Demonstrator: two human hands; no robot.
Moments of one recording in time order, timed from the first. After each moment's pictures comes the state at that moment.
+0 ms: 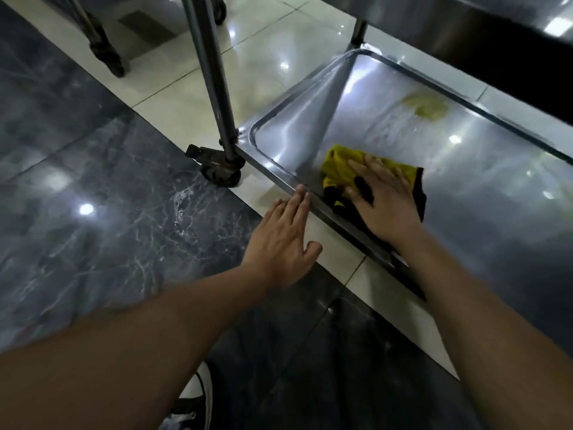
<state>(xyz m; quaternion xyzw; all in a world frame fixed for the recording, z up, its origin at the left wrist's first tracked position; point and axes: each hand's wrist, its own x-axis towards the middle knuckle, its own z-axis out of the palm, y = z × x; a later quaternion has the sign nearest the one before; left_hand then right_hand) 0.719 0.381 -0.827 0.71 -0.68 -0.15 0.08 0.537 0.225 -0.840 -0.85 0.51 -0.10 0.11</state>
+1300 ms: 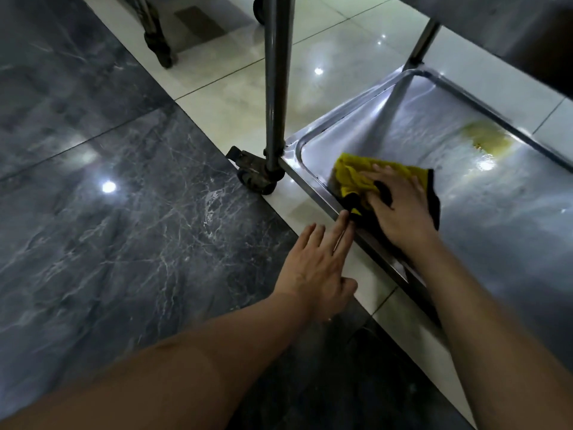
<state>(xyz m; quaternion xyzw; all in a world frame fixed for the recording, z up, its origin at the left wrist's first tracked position) 0.724 0.386 -0.835 0.71 -0.69 -0.12 0.03 0.609 0.204 -0.832 -0.86 0.45 -0.15 0.20</state>
